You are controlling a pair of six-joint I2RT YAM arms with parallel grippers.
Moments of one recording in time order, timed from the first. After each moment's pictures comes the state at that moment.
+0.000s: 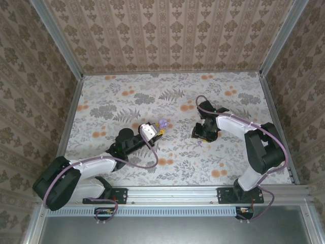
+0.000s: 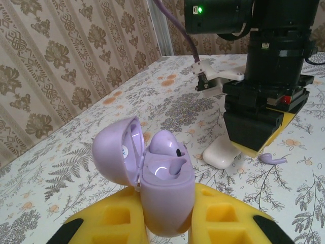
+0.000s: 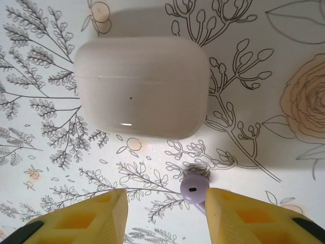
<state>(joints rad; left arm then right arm) -0.76 1.21 0.32 0.76 0.24 0.27 0.38 1.66 1.03 -0.74 -0.17 0.64</state>
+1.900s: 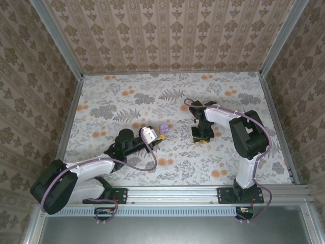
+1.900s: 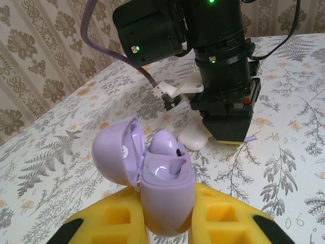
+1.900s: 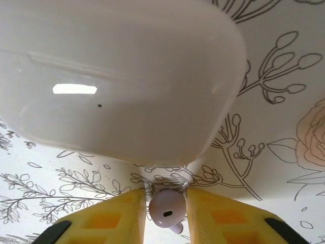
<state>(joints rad) -0.75 1.17 0.31 0.65 0.33 0.31 0.42 1.89 1.22 -0.98 -0.09 0.42</state>
